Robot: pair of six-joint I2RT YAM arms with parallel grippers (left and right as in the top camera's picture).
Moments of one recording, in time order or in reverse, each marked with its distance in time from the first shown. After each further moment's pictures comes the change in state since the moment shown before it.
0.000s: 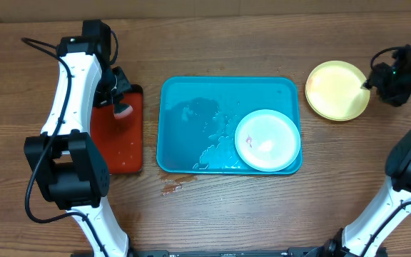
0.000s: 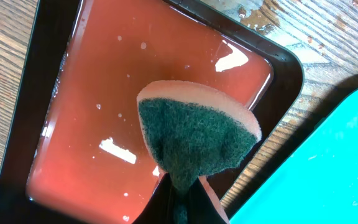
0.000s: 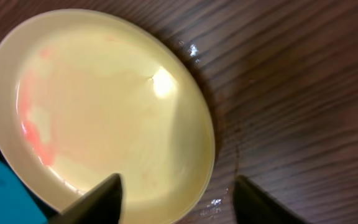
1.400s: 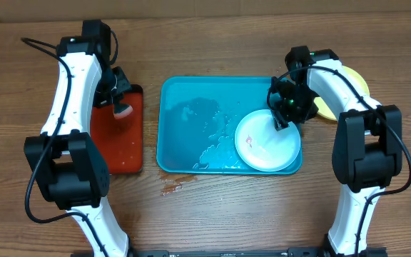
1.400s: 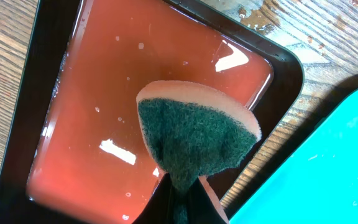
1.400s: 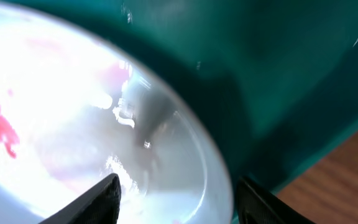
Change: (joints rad) left arm 0.000 0.000 0.000 0.000 0.000 0.000; right arm 0.550 0.001 -0.209 -0.137 0.071 -0.416
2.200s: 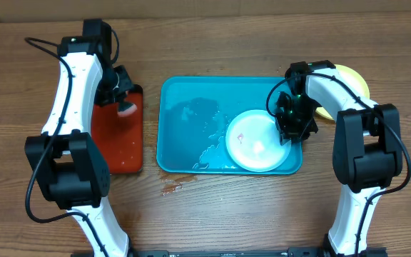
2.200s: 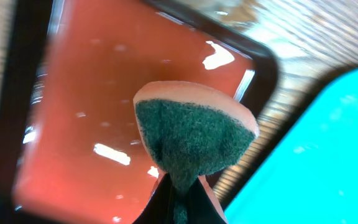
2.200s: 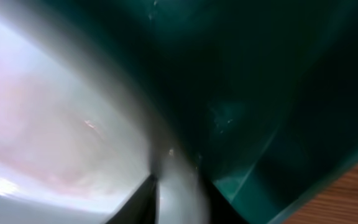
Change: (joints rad) left arm -0.012 0.000 0.000 0.024 0.072 0.055; right arm -0.001 -0.001 -0.120 -0.010 -0.059 0.298
